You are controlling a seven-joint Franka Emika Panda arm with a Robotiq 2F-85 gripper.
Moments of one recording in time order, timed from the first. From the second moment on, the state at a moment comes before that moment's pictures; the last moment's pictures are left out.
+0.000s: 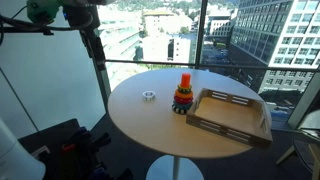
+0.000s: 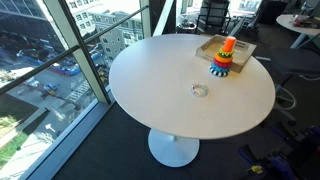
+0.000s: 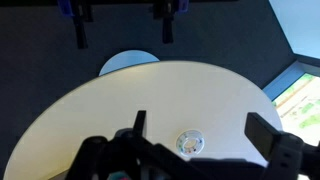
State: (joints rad) arm 0.01 -0.90 -0.13 -2.78 0.14 1.94 -0.05
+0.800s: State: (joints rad) arm 0.01 -0.88 -0.12 -2.77 0.14 1.97 -0.04
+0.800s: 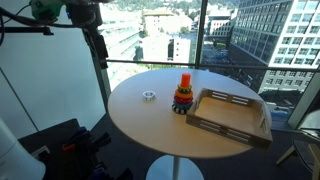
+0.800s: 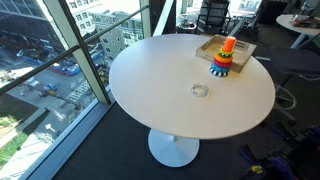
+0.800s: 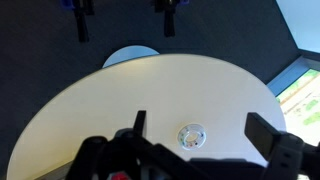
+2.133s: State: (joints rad) arm -0.08 -0.43 -0.06 -2.41 0.11 2.09 0.15
